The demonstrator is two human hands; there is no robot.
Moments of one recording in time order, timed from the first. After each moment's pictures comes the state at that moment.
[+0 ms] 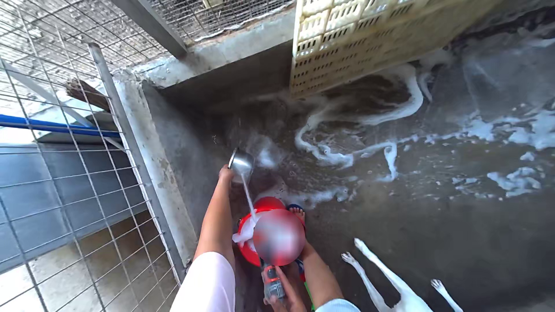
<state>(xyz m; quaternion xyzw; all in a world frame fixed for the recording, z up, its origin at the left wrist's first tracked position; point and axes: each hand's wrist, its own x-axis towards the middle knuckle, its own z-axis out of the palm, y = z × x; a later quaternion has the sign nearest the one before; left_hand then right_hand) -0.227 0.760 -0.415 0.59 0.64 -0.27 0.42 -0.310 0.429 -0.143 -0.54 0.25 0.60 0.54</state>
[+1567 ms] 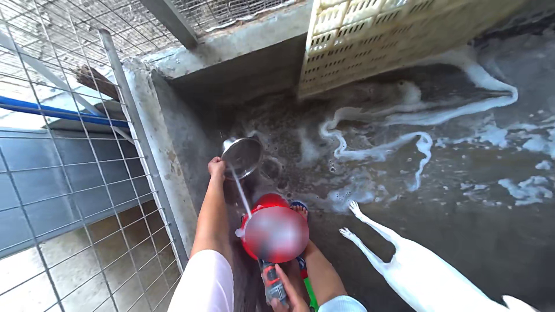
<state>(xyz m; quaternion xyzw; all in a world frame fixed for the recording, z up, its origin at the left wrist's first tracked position) -0.252 0.795 -0.411 0.59 0.69 -0.07 0.42 -0.303 0.428 -0.136 -0.56 0.14 0.62 0.53</state>
